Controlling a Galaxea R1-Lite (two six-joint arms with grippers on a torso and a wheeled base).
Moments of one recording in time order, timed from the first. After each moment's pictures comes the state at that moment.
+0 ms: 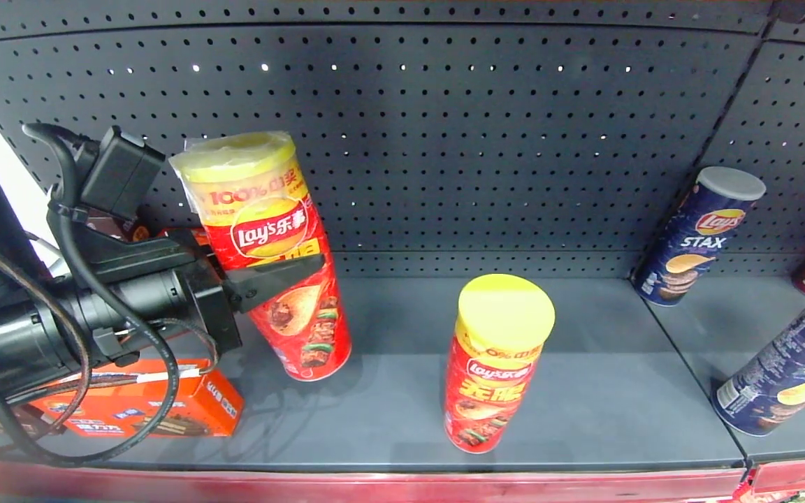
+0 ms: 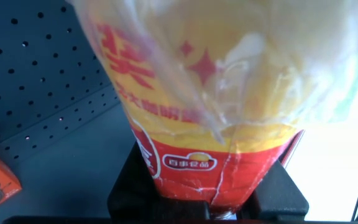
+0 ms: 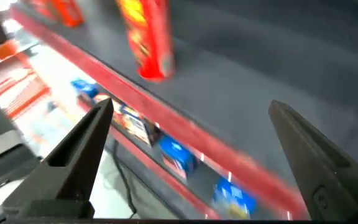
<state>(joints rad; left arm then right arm) -0.36 1.40 -0.68 -0.70 -0.51 -0.02 0.39 0.50 -0.08 -0.37 0.26 -0.04</state>
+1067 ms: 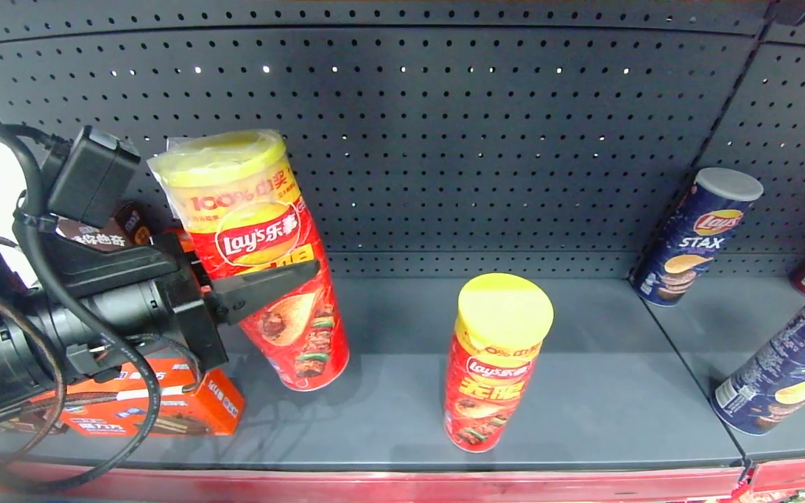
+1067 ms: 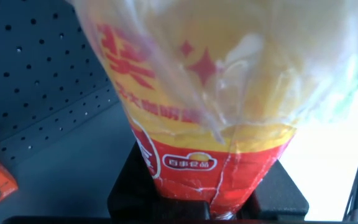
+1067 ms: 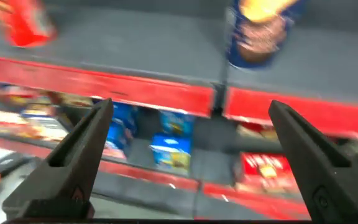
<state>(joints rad) -0.38 1.35 -0.66 -0.70 -0.51 -0.01 0.19 0.10 0.00 0.01 -0.05 -0.01</state>
